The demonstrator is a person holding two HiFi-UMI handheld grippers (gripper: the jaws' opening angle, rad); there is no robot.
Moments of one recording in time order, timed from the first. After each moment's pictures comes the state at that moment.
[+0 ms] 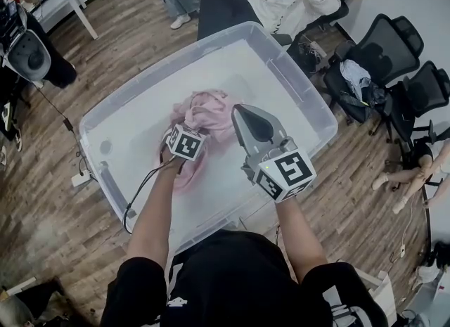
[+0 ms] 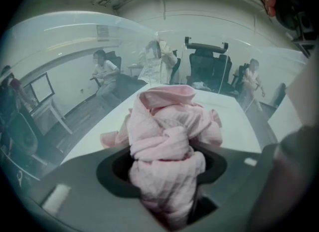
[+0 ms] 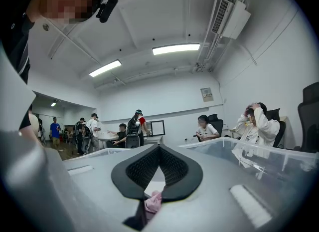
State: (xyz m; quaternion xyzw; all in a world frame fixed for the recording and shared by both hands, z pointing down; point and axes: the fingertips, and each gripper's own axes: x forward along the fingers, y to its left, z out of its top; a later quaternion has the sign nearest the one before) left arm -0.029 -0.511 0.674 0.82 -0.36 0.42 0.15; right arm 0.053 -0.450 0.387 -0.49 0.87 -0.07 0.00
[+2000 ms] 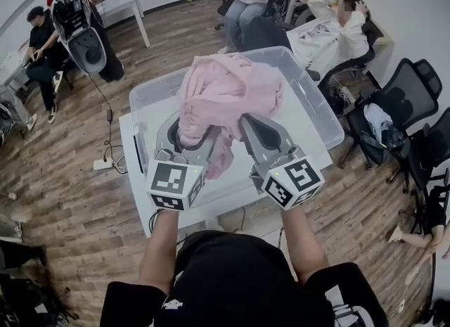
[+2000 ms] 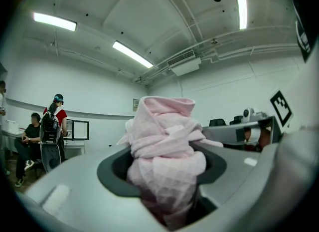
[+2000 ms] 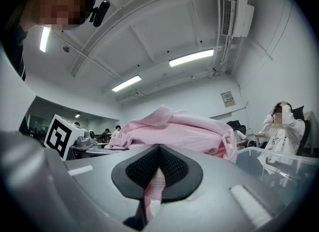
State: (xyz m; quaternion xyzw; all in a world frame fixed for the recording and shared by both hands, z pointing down) left arm -0.070 -0.349 0.324 0.84 -0.54 0.04 -0.02; right arm 0.013 -0.341 0.320 -0.38 0.92 -0.04 0.06
